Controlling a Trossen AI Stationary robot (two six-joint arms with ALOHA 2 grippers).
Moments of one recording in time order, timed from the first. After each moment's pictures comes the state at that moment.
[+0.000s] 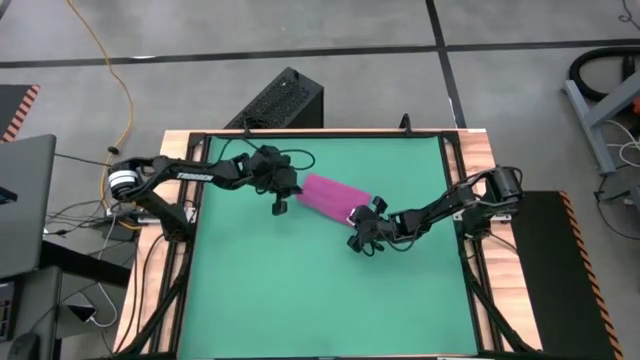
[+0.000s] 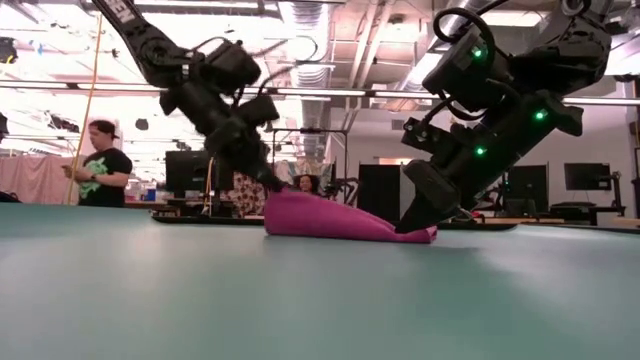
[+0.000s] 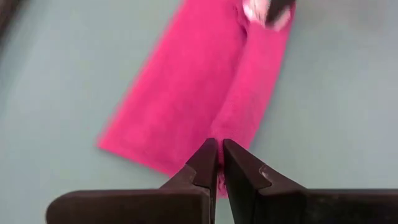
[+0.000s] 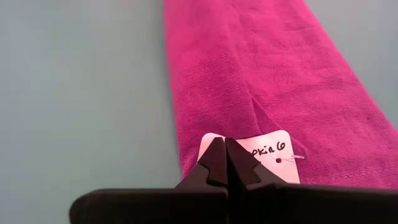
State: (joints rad) left arm 0.43 1.55 0.74 0.13 0.27 0.33; right arm 0.17 1.78 0.62 0.21 0.52 0.53
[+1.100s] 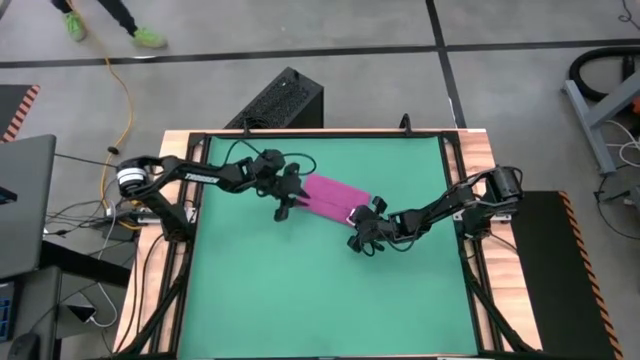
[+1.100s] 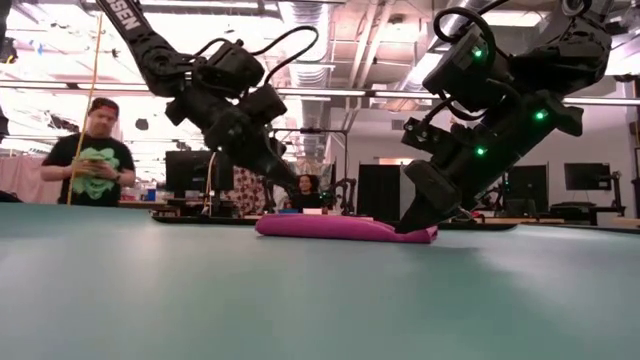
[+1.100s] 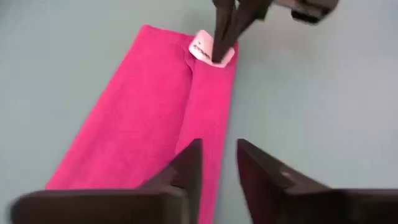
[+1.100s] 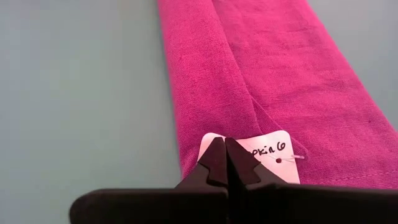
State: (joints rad) left arm 0.40 1.61 0.72 0.29 0.45 0.32; right arm 0.17 1.78 0.62 0.21 0.52 0.52
